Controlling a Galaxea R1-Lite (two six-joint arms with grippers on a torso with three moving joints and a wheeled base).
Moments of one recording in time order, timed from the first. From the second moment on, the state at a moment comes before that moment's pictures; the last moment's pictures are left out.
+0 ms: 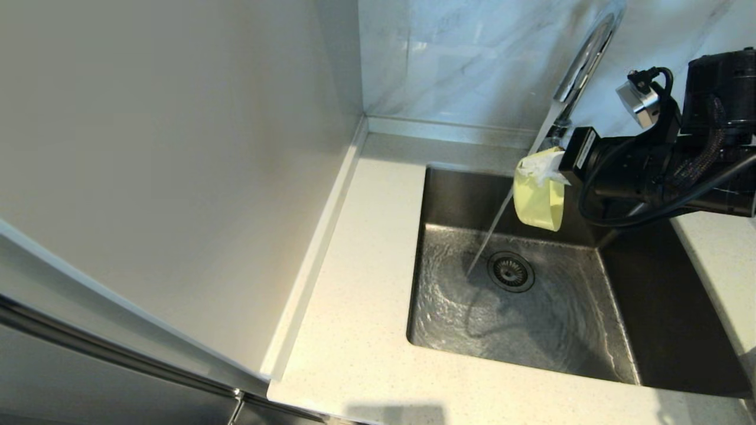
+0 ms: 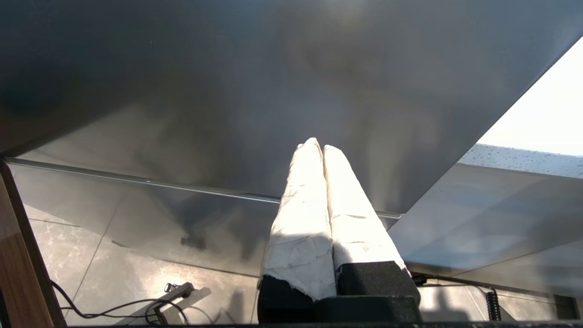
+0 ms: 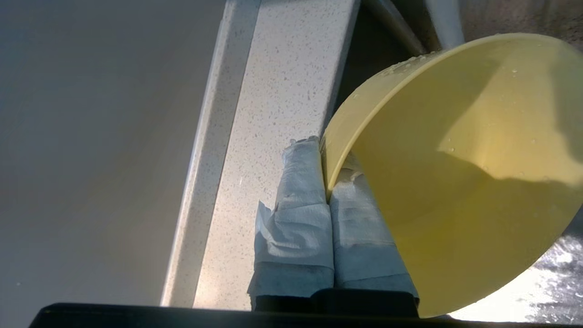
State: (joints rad) left arm 0.00 0.00 0.00 0.00 0.00 0.00; right arm 0.28 1.62 -1.27 -0.12 0.23 0.57
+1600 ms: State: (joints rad) left arm 0.00 0.00 0.00 0.00 0.00 0.00; right arm 0.43 1.78 -1.45 0.01 0.00 0.34
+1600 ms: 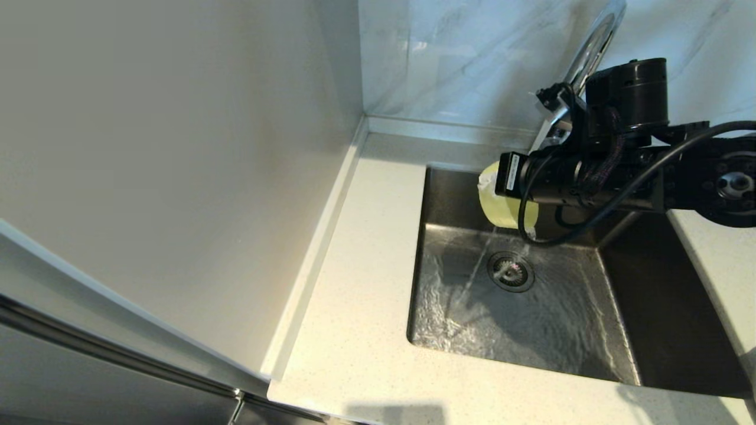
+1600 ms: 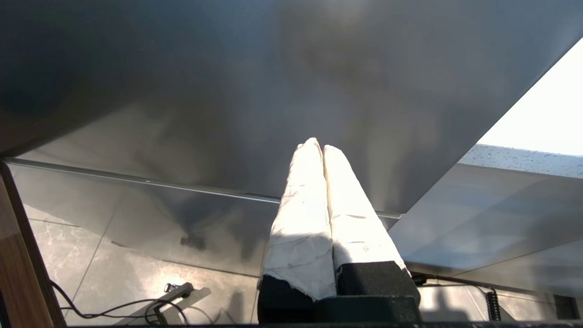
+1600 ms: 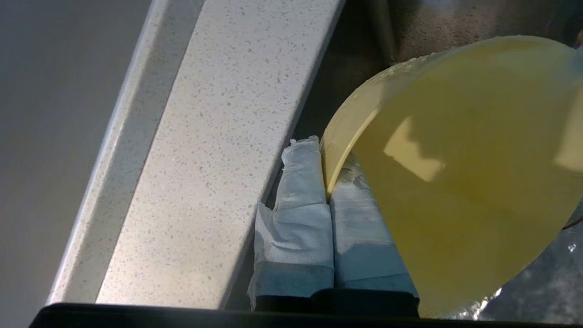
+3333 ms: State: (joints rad) left arm 0.00 0.00 0.00 0.01 0.00 0.00; right arm -0.29 1.54 -1.20 -0.48 1.07 1.43
